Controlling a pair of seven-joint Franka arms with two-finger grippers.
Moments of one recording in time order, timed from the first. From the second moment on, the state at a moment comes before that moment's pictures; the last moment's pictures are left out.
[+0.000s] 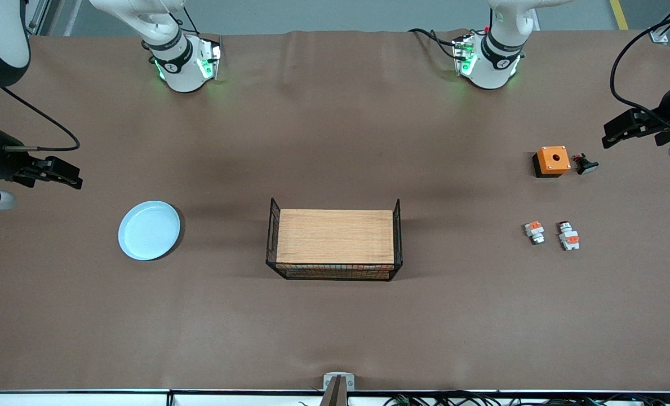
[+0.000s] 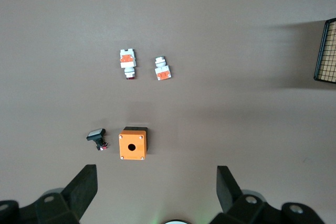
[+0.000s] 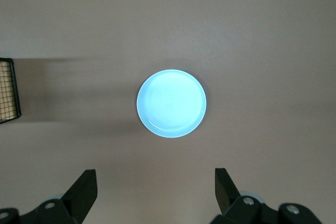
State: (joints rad) left arm 0.11 -0.01 -0.12 -1.58 0.04 1.51 -0.02; right arm -0.01 0.10 0.00 -1.54 -0.02 1.62 0.05
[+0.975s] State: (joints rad) left arm 0.11 -0.01 -0.11 -1.55 0.04 1.51 -0.02; right arm 0.04 0.05 -0.04 -1.45 -0.02 1.50 0.06
